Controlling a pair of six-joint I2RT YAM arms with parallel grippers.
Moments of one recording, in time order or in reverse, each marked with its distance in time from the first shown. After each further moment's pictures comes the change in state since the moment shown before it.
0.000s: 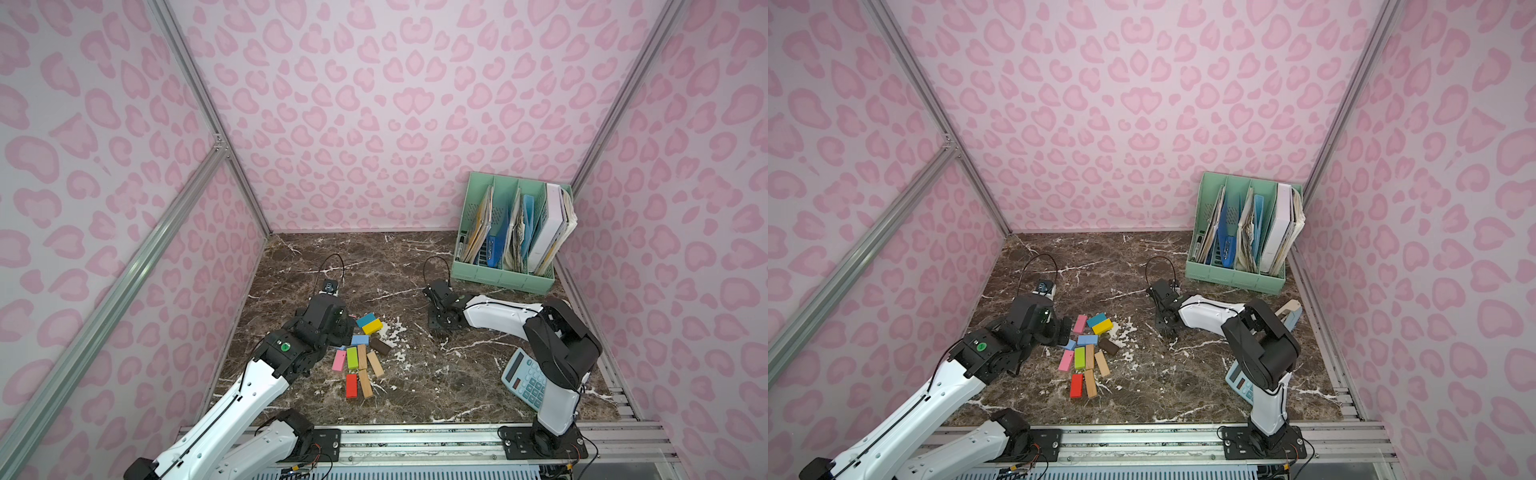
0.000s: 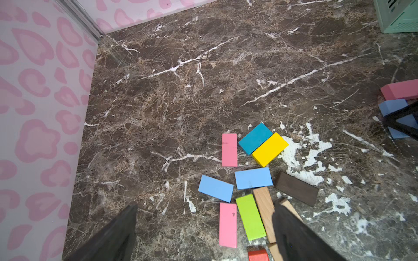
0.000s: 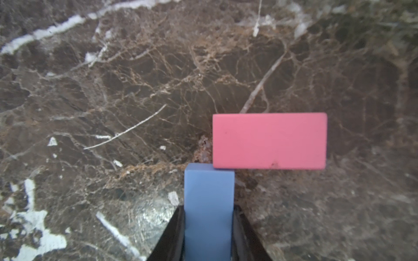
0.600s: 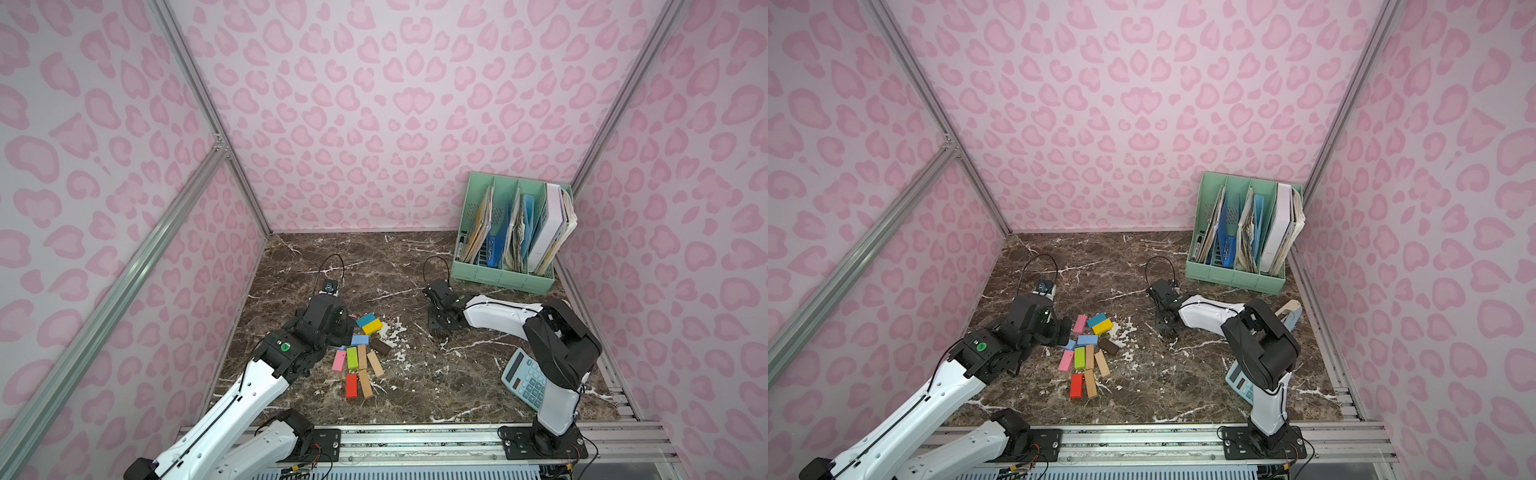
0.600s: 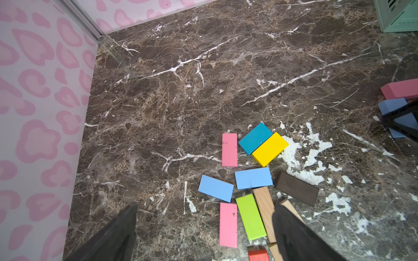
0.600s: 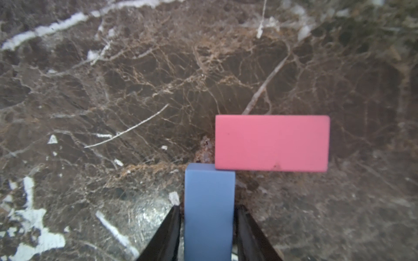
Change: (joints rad) left arm 0.000 0.000 0.000 0.000 0.000 0.003; right arm 0.000 0.001 0.000 0.003 -0.001 -0.016
